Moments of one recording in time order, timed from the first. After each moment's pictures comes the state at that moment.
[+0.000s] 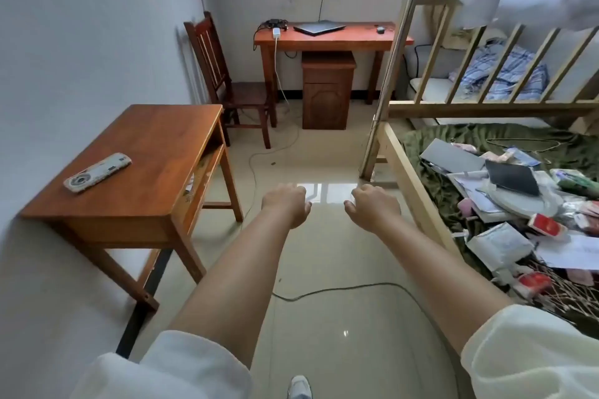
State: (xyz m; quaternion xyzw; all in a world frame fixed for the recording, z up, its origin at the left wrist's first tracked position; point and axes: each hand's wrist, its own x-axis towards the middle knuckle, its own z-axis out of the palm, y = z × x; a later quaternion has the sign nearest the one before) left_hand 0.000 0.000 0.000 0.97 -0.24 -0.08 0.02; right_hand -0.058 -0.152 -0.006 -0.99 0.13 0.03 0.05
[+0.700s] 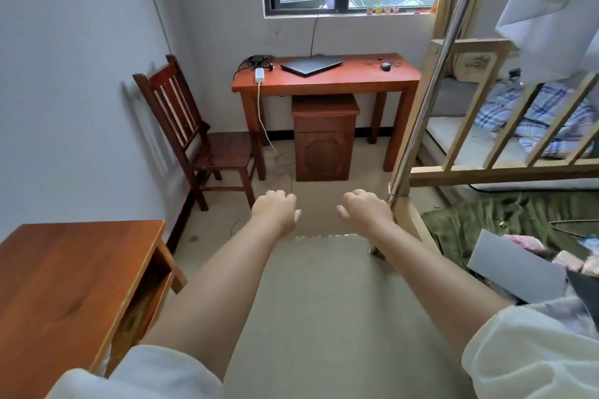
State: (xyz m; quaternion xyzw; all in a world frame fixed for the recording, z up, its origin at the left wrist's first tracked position) left_hand 0.502 -0.184 0.021 0.97 -0.25 -0.06 -0.04; right_hand 0.447 -0.343 0.009 -0.99 0.13 0.01 0.09
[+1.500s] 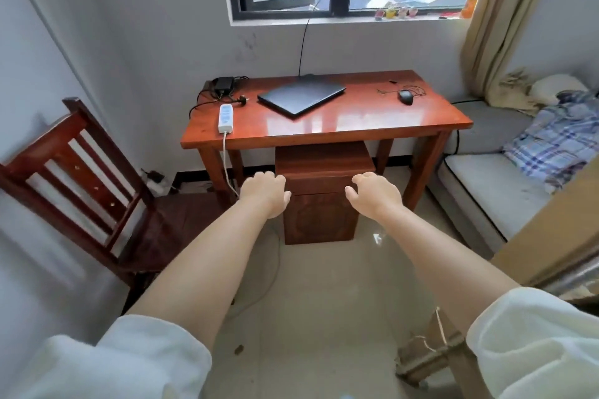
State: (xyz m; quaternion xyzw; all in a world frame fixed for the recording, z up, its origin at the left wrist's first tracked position) left_hand 1.116 -0.395 0.041 0.96 -0.27 -0.03 -0.05; right_hand 1.040 -0.574 0.025 -0.98 0.19 -0.03 0.11
